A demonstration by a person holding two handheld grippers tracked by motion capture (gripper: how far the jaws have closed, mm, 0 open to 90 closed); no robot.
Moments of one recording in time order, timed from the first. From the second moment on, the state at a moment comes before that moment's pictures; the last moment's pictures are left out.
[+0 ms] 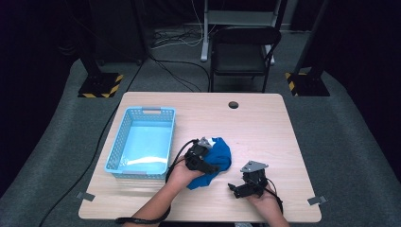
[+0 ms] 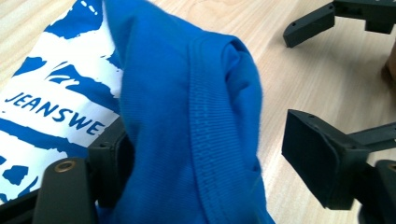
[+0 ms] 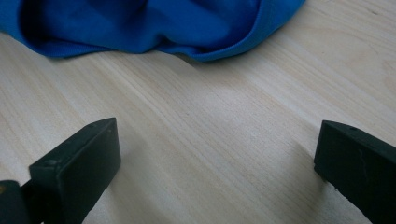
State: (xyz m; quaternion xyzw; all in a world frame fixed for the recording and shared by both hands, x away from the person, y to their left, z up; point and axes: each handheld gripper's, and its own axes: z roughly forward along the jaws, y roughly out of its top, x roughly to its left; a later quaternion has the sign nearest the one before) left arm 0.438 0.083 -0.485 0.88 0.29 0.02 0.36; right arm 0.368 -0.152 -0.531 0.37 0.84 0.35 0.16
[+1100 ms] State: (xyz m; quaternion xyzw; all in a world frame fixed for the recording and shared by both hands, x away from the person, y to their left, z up) left arm 0.424 0.095 -0.449 0.87 0.27 0.07 0.40; right arm 0.368 -0.152 -0.531 0.37 0.84 0.35 0.16
